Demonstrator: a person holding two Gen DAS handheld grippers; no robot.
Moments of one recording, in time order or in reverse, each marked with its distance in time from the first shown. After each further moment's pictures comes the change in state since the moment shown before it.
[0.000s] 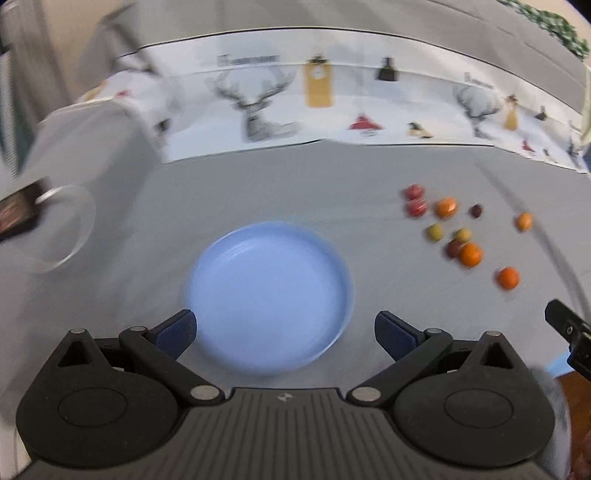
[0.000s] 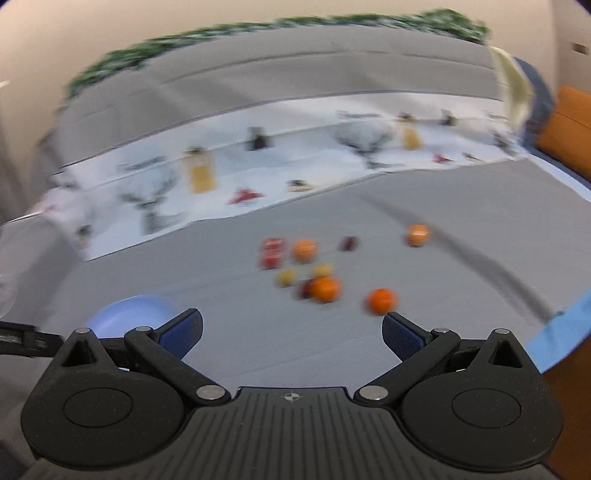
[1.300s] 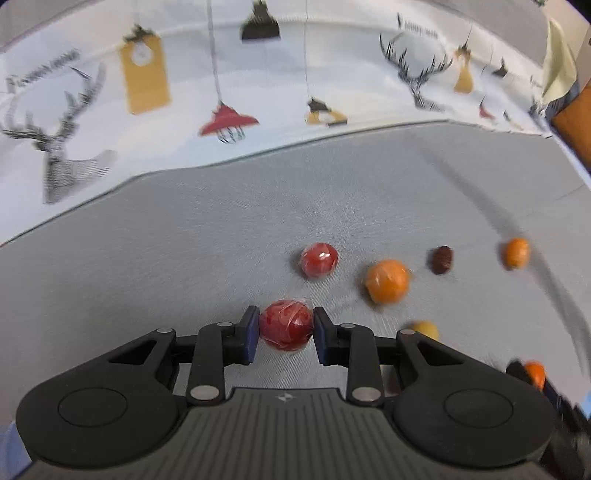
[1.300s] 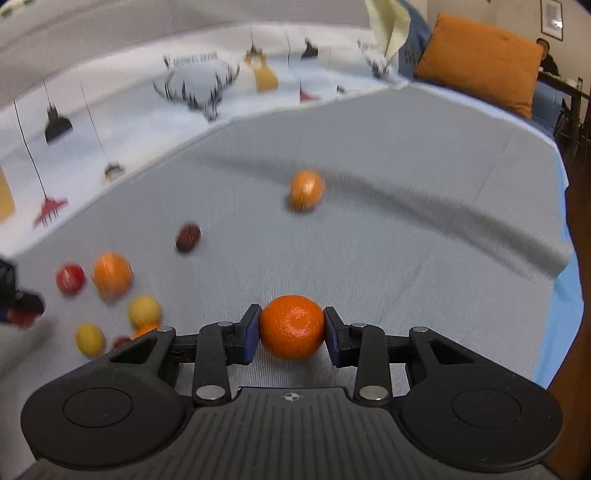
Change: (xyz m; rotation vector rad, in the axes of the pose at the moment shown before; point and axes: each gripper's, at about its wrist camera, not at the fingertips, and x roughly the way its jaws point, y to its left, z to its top) left arm 0.201 -0.131 0.125 0.172 0.057 -0.216; right arm 0.183 -0.046 -0.005 0.243 0.018 -0.355
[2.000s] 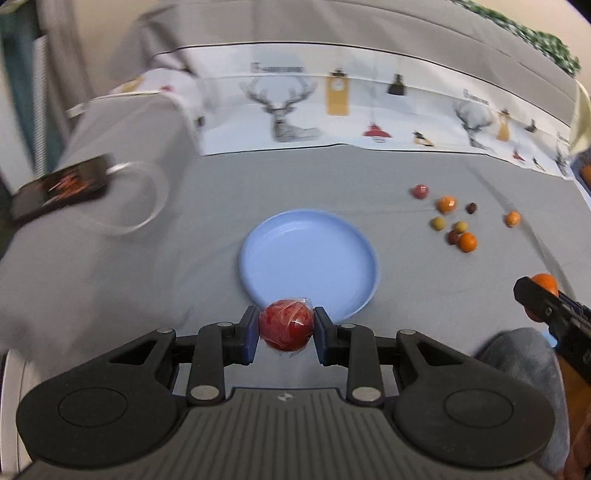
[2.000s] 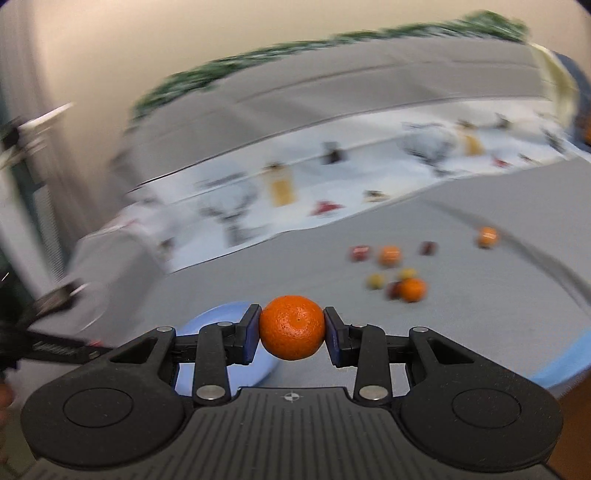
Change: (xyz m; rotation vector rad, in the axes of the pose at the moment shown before) left arm -0.318 0.120 -0.229 -0.224 -0.077 0.203; right arm -0.292 0.002 -0.055 -0.318 -0.041 0.707
